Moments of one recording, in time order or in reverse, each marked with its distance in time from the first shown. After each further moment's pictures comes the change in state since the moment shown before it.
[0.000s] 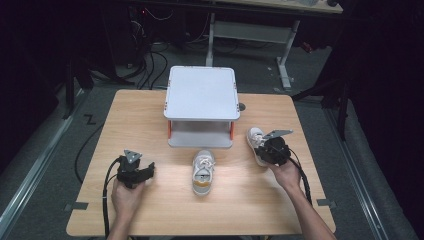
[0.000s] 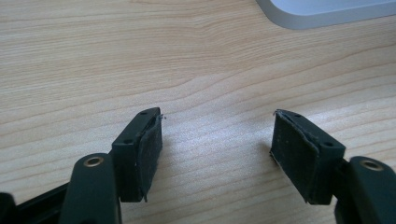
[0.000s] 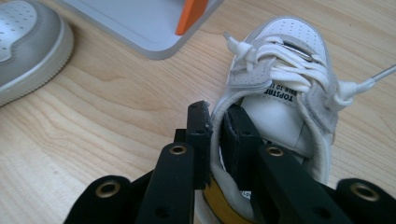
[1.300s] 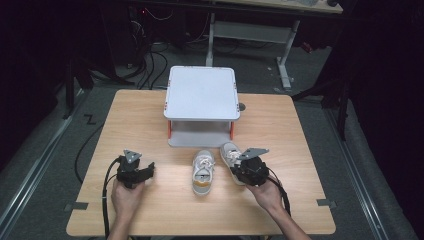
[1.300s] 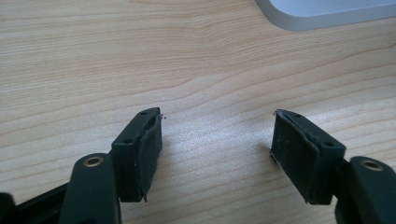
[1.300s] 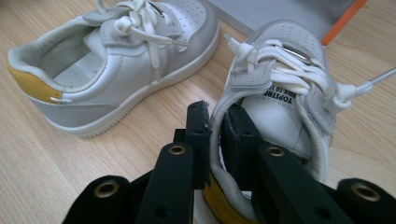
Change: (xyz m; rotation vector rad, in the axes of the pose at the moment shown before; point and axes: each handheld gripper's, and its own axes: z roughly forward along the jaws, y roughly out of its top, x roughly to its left) left arm 0.001 0.000 0.000 -0.001 0.000 -0.004; right arm 0.098 -0.005 -0.011 -0.004 0.123 -0.109
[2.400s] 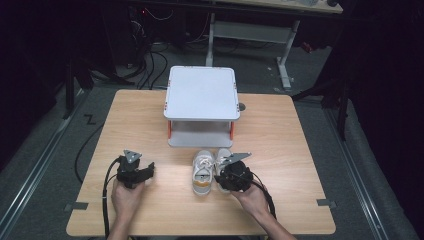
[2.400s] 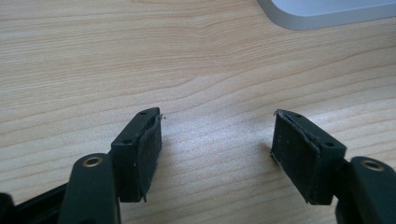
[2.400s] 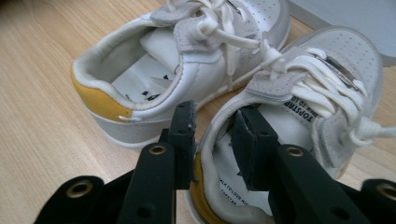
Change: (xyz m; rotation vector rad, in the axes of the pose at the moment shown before) left arm 0.000 0.000 0.000 0.000 0.001 0.000; right arm 0.035 0.009 0.022 0.048 0.084 0.024
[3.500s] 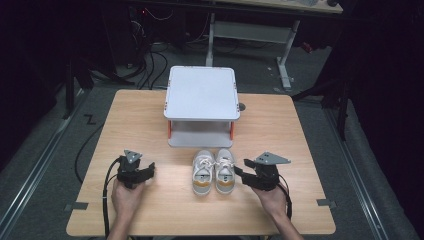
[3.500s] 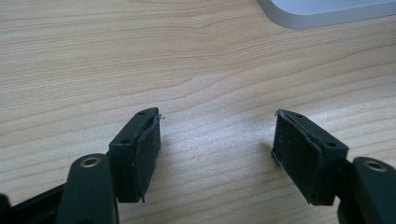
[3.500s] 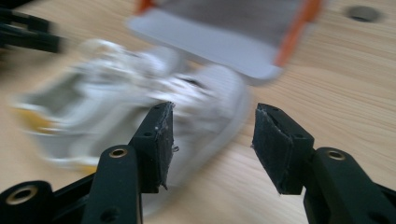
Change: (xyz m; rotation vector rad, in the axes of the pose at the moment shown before) left arm -0.001 0.000 0.000 0.006 0.002 0.008; right arm -0.052 -0.044 -0.039 -0.307 -0.119 0.116
